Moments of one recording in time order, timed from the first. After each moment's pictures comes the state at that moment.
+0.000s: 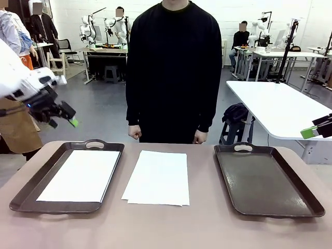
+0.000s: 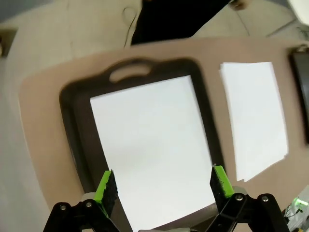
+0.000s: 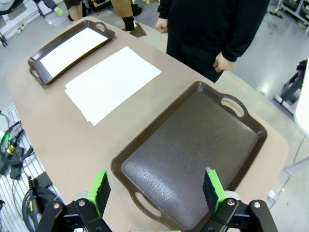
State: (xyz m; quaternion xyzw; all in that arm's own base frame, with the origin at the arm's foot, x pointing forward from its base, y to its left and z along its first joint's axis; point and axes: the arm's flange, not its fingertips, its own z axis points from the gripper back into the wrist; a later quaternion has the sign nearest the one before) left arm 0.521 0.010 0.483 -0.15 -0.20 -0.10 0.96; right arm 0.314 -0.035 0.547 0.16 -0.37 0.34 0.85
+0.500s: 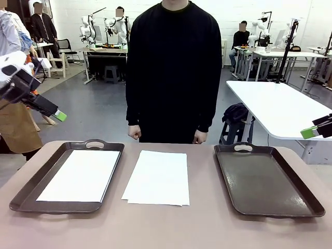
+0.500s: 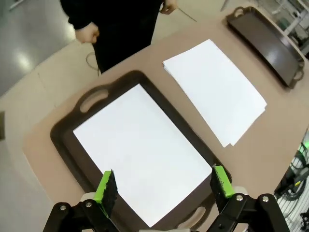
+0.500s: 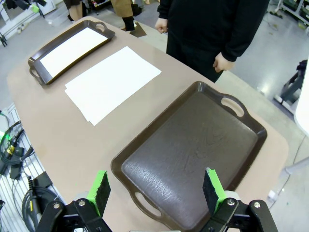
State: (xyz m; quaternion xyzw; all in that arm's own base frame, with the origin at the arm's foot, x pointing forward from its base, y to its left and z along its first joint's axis) left arm 0.444 0.014 0.532 -0.17 -0.29 -0.30 0.89; right arm 0.314 -0.035 0.547 0.16 -0.37 0.34 0.85
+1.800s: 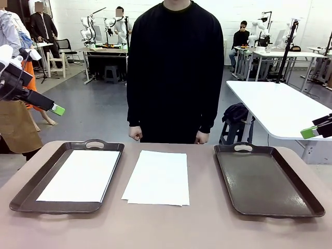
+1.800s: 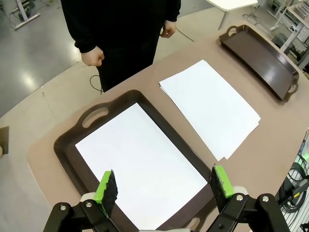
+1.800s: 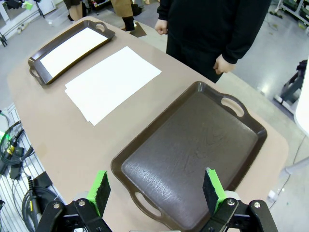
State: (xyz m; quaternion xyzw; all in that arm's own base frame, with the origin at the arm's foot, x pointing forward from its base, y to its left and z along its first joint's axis) left arm 0.420 0.016 0.543 -0.18 -0.34 -0.29 0.88; right arm 0.314 -0.035 0.547 0.16 -0.37 0.34 0.85
